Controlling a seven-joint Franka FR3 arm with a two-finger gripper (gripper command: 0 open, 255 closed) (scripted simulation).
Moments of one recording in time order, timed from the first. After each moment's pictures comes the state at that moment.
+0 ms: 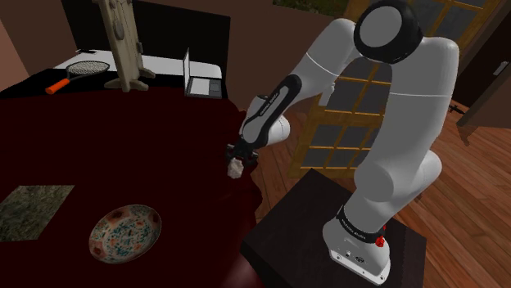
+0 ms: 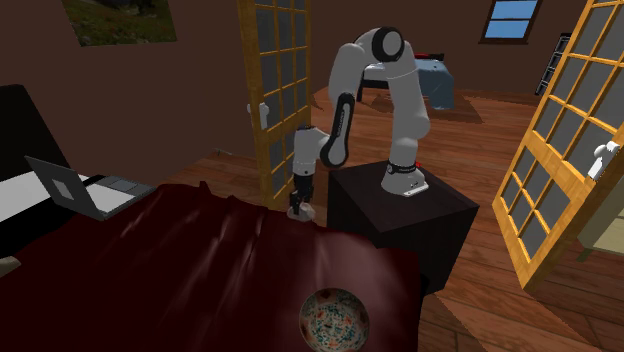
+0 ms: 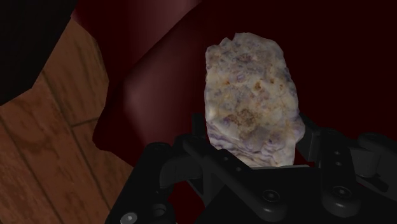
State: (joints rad) arm -0.41 0.36 0.42 -2.52 0.12 2.98 0.76
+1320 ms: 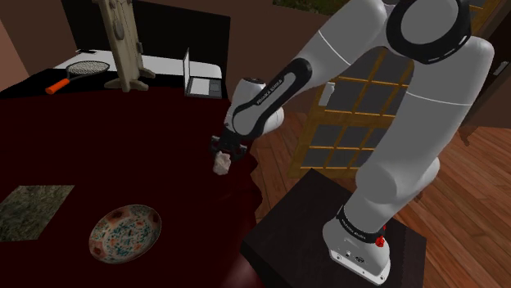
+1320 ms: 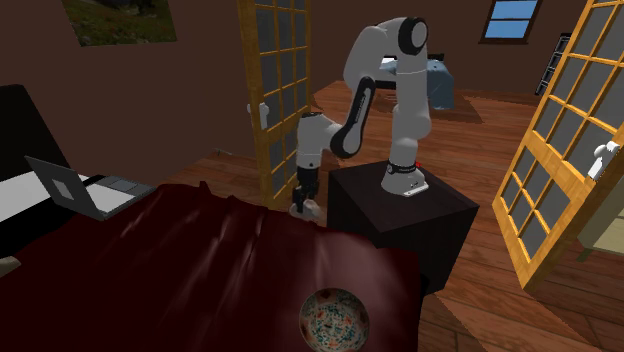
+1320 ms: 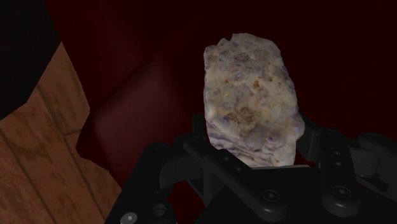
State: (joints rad) arm -0.36 0.18 0.54 -2.50 0.14 2.81 0.95
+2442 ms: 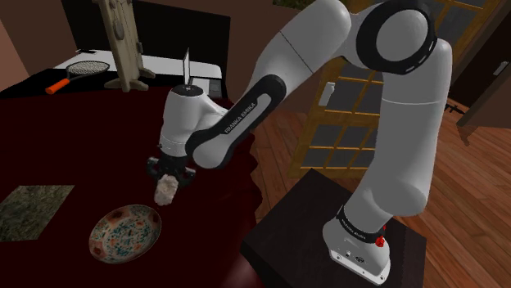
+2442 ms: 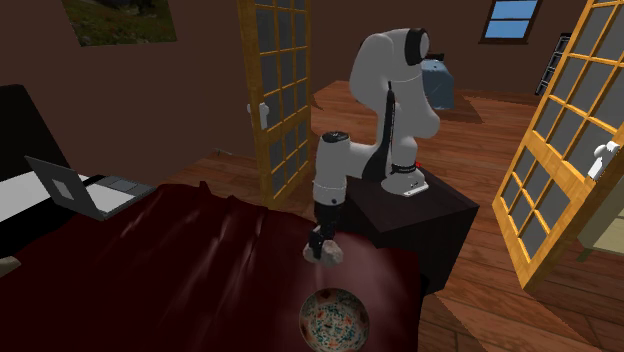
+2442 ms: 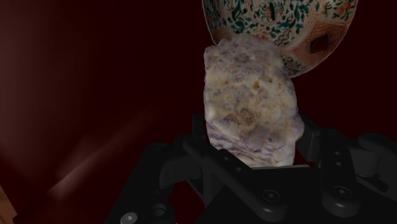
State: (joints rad) arm 0.13 0.38 0.42 -2.17 -0.19 2.71 1.59
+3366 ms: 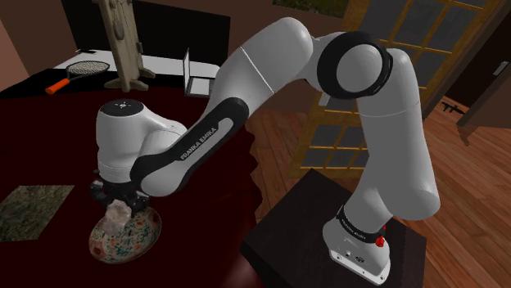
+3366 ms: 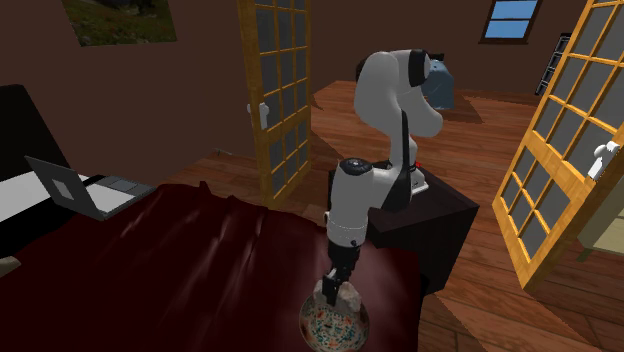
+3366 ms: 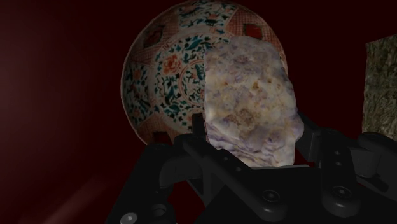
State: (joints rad) arm 0.39 0.62 0.35 -1.79 -0.30 2.58 1.82
